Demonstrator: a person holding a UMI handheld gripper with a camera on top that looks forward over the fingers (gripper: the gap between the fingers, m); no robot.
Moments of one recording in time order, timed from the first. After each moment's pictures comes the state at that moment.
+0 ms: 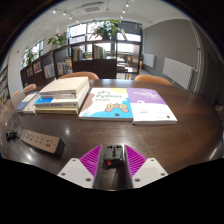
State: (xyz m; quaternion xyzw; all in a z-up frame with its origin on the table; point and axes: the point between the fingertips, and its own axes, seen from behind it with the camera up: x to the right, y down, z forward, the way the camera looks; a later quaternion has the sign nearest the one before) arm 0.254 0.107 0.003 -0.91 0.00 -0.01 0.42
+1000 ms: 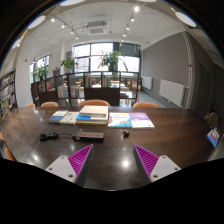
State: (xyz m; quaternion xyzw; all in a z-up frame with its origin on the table) arm 0.158 -0.190 0.228 -0.85 0.00 -0.01 0.53
